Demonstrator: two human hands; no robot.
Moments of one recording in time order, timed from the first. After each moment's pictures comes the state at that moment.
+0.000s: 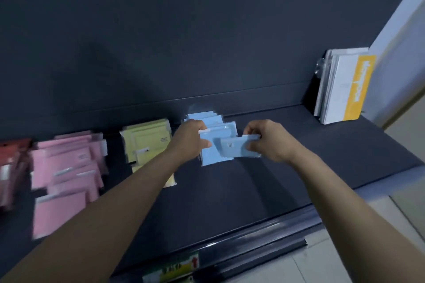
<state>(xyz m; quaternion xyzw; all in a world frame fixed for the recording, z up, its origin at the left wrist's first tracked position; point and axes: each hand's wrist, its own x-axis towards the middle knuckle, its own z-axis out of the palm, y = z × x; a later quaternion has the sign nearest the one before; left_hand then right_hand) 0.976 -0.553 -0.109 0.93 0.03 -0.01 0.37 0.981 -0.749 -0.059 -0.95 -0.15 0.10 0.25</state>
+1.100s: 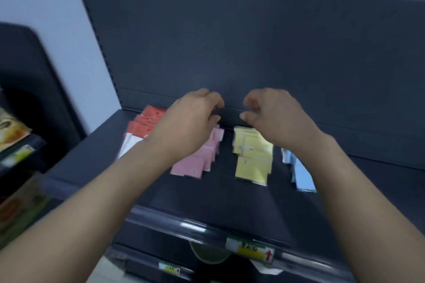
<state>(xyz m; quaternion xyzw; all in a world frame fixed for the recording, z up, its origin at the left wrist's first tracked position) 0.778 -0.446 0.018 0.96 0.11 0.23 0.13 0.891 -0.572 0.035 -0.88 -0.45 -0.06 0.15</state>
